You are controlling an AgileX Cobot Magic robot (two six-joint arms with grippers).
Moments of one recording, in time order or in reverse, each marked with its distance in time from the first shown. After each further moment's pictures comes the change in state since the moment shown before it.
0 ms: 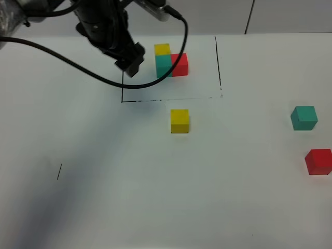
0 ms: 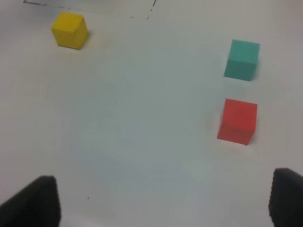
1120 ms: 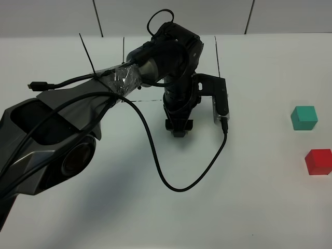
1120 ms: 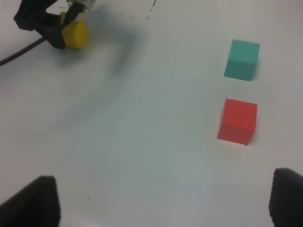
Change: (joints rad) left arm -0.260 0.428 -0.255 0.004 -0.002 0.568; right arm 0.000 0.000 0.000 0.000 0.000 0.000
